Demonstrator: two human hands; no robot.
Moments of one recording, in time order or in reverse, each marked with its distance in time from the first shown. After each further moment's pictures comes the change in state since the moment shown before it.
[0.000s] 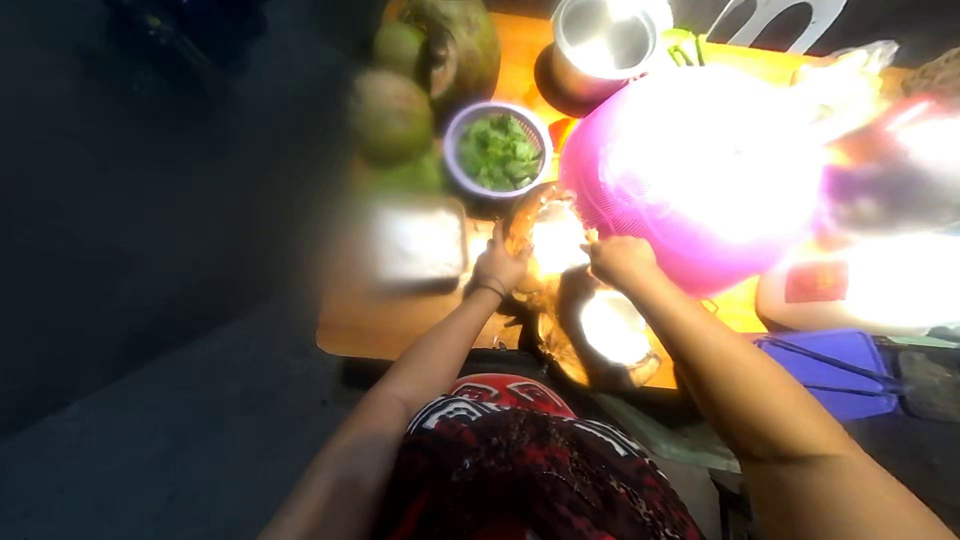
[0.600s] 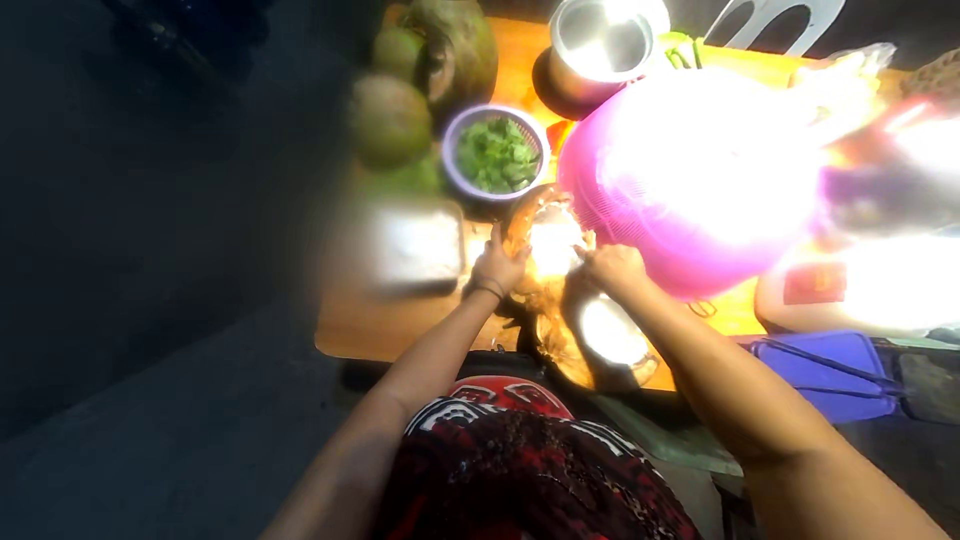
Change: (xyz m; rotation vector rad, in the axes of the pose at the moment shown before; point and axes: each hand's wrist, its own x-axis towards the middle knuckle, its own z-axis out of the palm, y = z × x) left_hand 0.001 0.002 0.000 -0.004 0.006 0.004; right_hand 0.017 0.009 0.023 -0.017 0.032 -0.050
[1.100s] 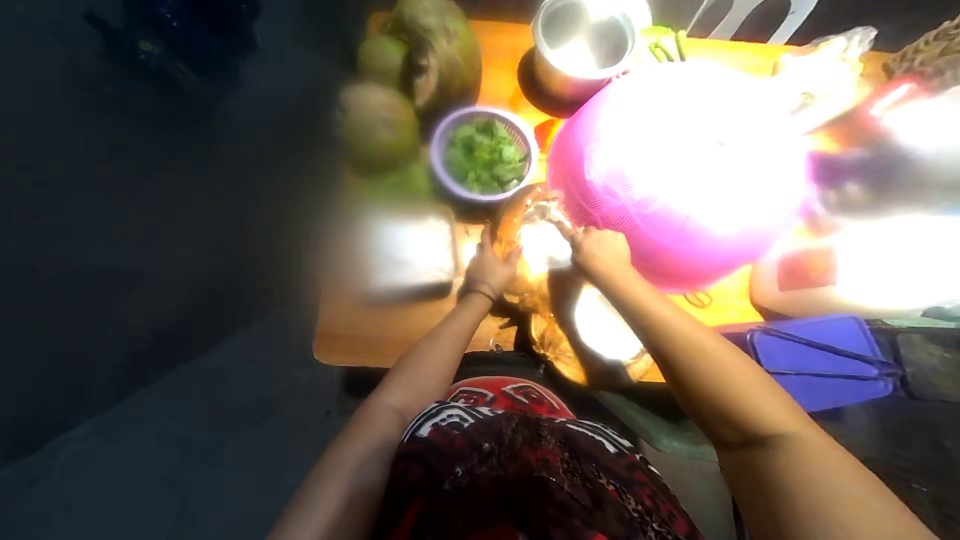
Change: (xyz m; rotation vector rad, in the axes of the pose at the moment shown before) left_hand 0.000 -0.004 0.002 -0.001 0.013 0.011; right_hand -0.001 -0.012 -0.012 0.072 0.087 0.021
